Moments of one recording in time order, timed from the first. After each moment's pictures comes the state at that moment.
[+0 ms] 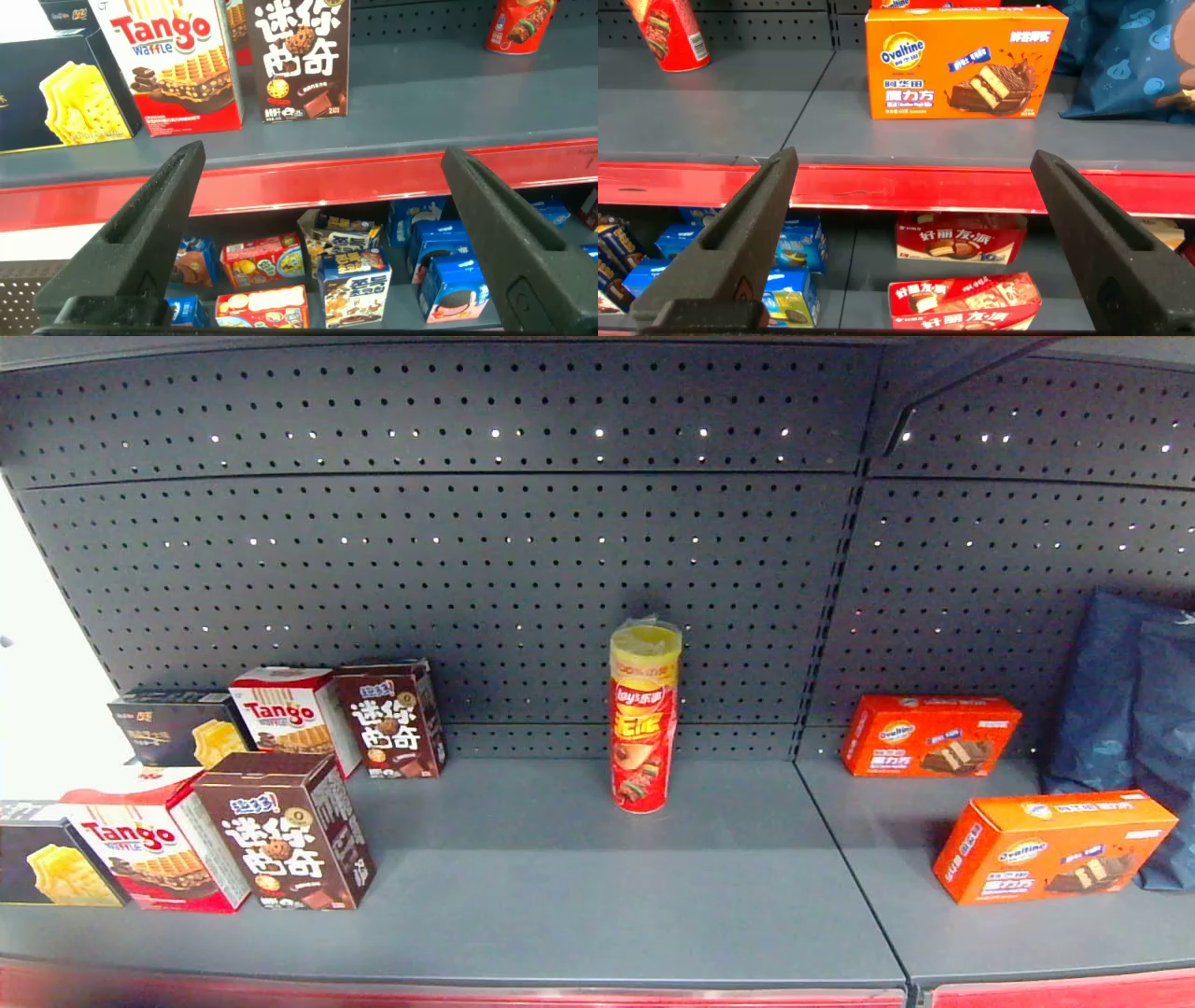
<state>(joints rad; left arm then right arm) 0.00 0.01 0.00 0.00 -0.07 0.05 0.00 0.00 0.00 0.01 0.04 0.01</state>
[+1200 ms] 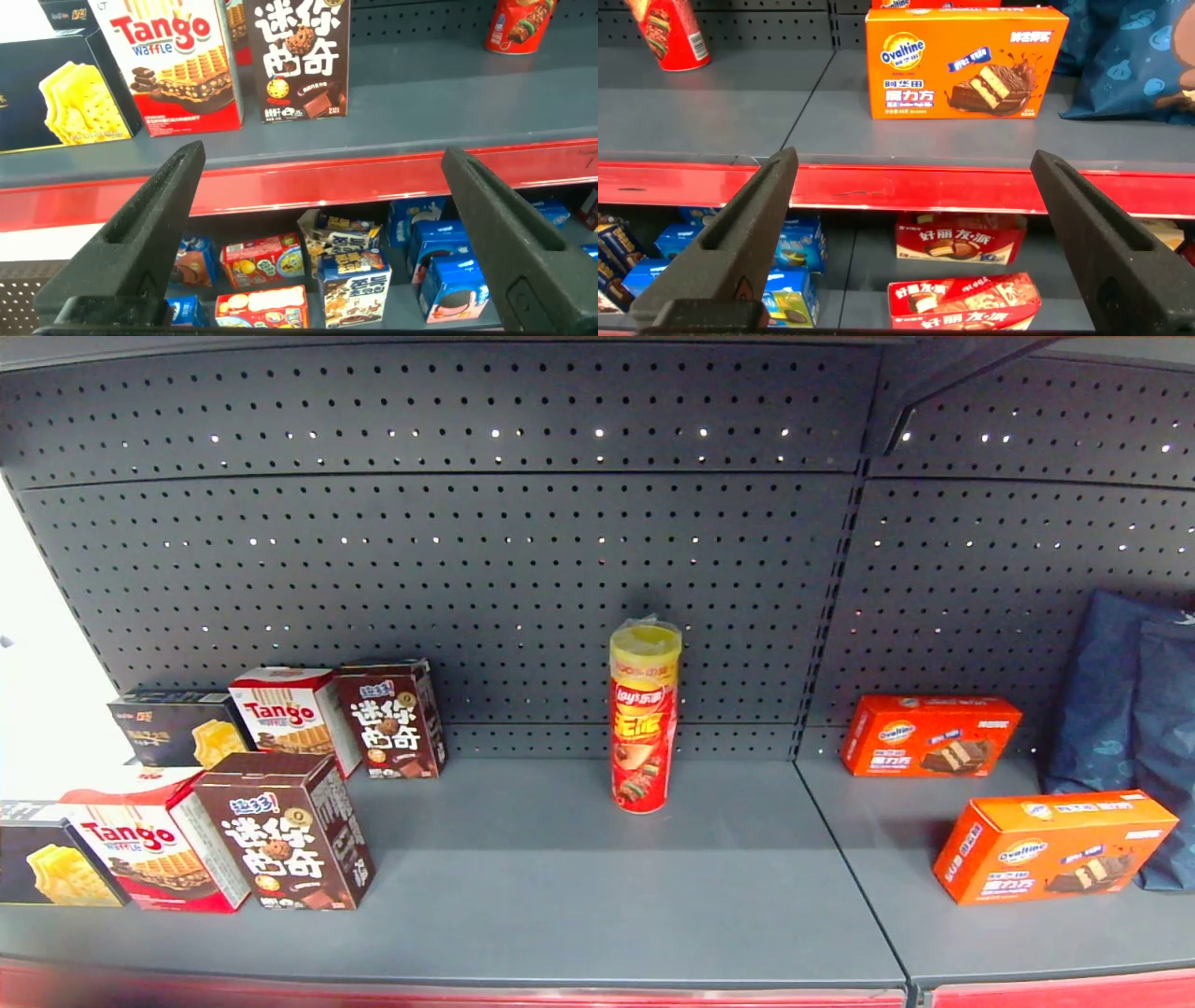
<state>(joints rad) 0.00 0.01 0.00 0.00 -0.07 0.04 0.00 0.00 0.00 0.01 0.04 0.00</state>
